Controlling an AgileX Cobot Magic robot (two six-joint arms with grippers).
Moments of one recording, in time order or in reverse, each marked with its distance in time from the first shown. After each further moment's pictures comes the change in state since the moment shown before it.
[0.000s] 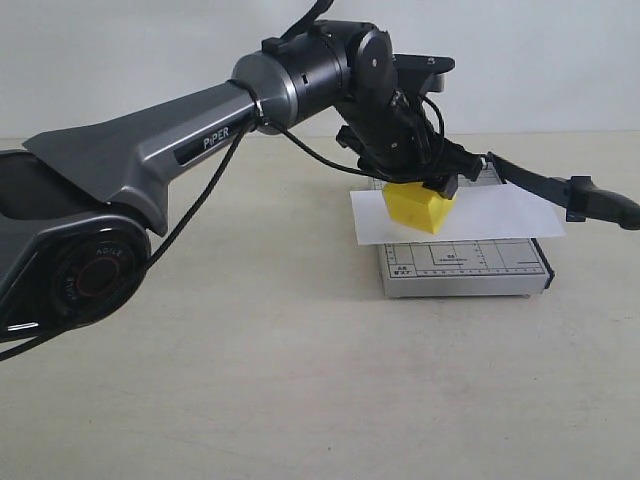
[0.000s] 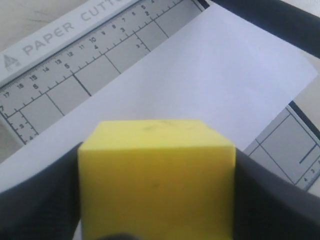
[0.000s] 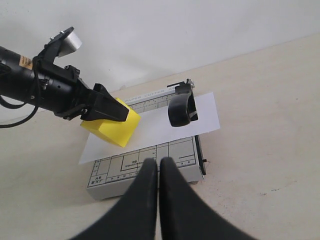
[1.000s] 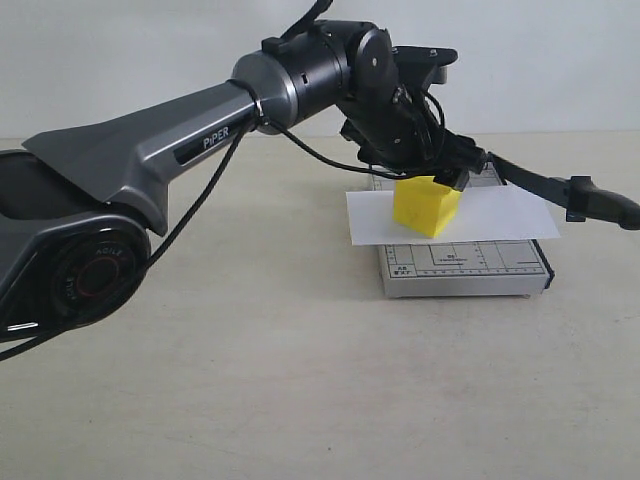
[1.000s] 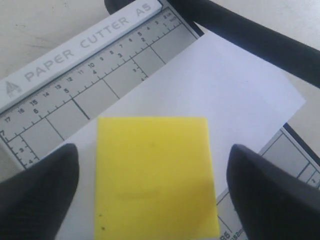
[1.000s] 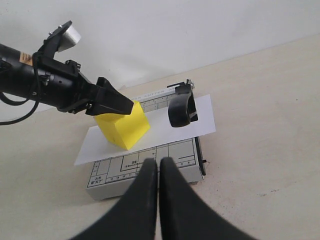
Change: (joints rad) left arm 0.000 0.000 0.000 -0.009 -0.053 0.018; right arm 0.000 0.000 0.000 -0.002 0.000 0.000
